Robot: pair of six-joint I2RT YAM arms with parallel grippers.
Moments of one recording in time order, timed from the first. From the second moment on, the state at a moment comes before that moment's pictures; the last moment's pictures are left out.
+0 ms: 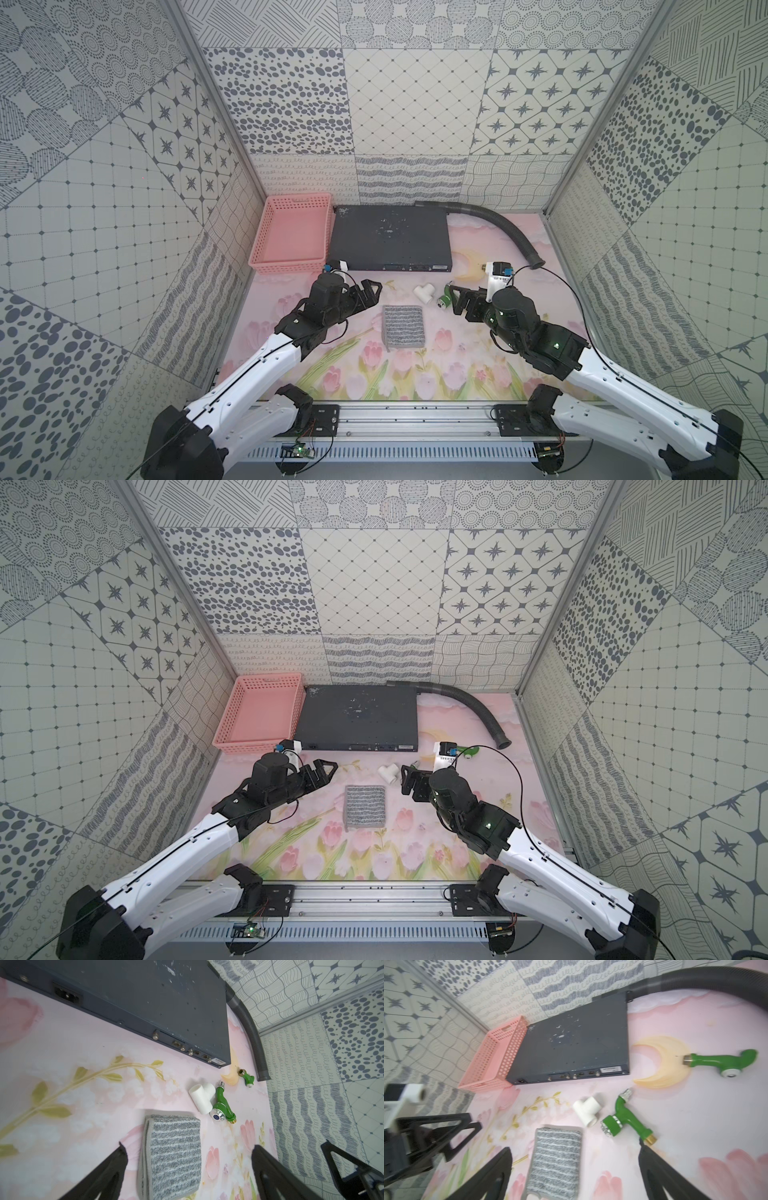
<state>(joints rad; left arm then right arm) -0.41 0.96 0.66 -0.27 0.08 -0.82 0.81 0.84 0.74 -0.40 0.43 0.67</state>
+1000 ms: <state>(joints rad) -0.17 0.84 0.45 -0.30 -0.38 -0.65 0.16 0.99 0.69 -0.32 0.49 0.37</state>
